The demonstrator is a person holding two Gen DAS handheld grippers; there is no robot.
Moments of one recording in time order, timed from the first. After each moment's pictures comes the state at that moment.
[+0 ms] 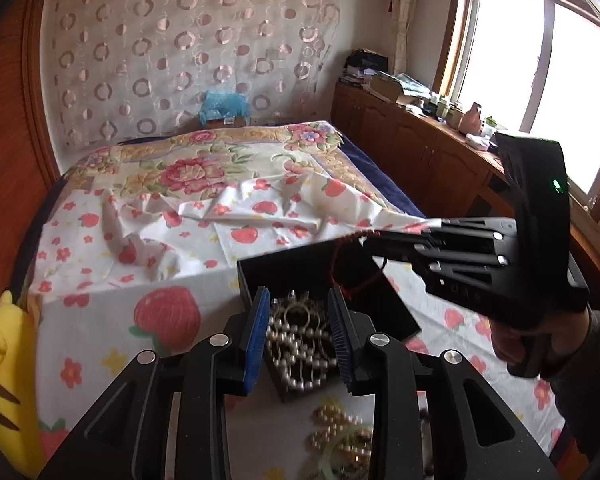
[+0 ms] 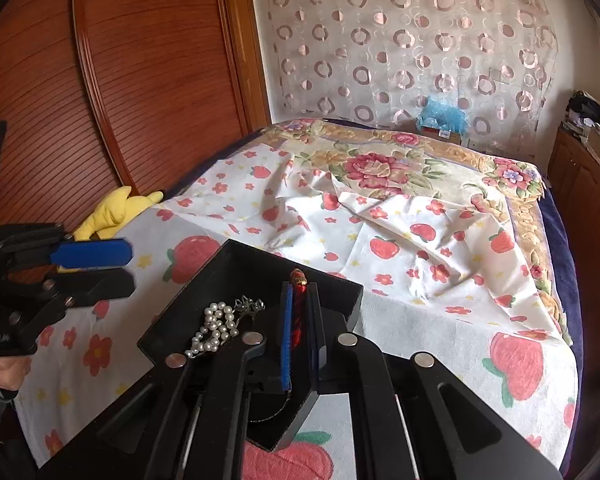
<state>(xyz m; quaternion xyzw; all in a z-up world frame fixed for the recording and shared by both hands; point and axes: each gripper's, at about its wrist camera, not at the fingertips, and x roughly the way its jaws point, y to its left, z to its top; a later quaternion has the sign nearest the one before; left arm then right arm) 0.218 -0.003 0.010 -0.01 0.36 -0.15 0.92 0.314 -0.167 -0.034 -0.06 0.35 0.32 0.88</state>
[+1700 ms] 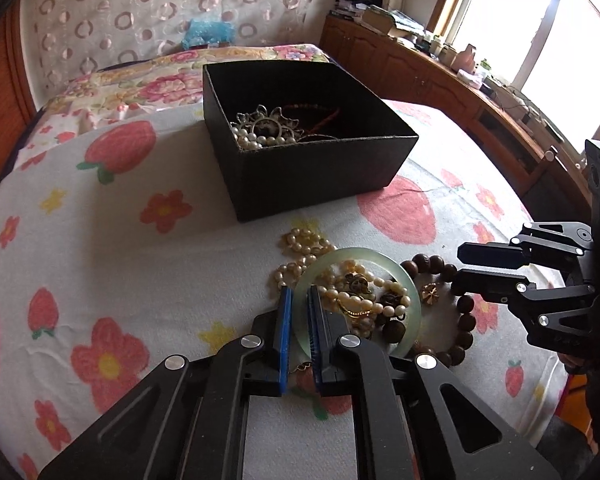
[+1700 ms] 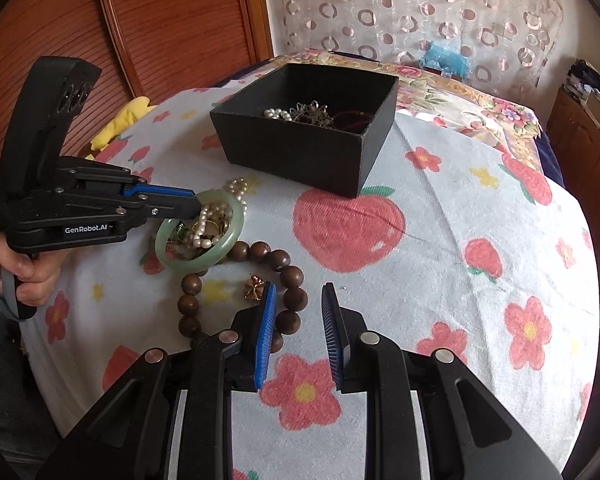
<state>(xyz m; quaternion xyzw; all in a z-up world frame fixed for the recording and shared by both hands) 0.159 -0.014 -0.090 -0.01 0.47 -0.18 0.86 0.170 -0.197 -0.103 -0.10 0.45 0.30 0.84</state>
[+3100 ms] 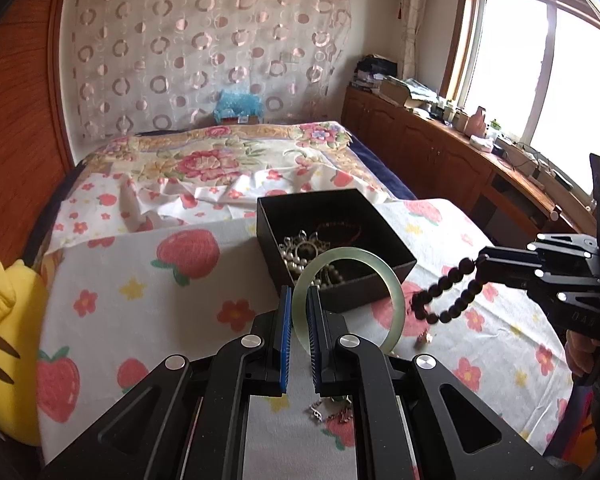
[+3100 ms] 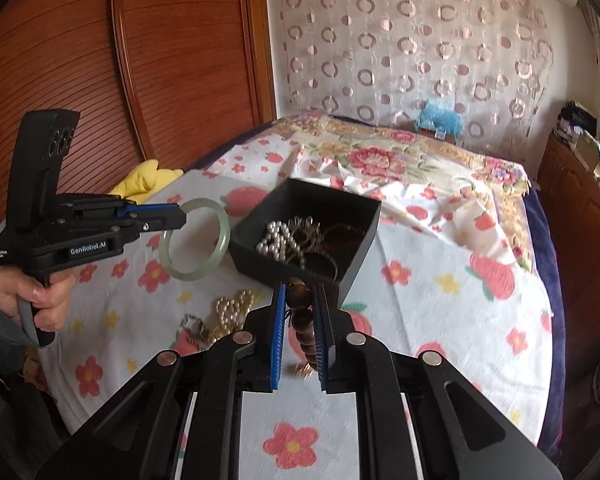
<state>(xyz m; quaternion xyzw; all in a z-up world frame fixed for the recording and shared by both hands) 0.150 0.014 -0.010 -0.02 0.35 -0.13 0.93 0.177 -0.205 -0.010 -0.08 0.35 0.31 0.88</state>
